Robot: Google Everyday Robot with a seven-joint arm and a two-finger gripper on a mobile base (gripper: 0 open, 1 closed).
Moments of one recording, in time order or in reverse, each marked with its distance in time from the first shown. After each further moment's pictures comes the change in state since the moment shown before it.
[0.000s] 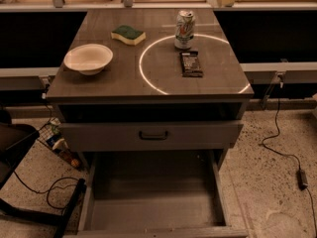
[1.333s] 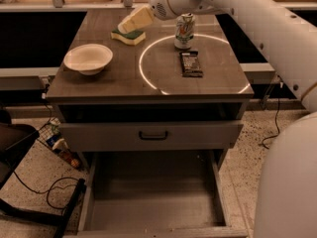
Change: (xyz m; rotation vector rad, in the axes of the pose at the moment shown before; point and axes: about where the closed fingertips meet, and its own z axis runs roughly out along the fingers) arm 0.044 0.080 0.276 -0.207 0.076 0.117
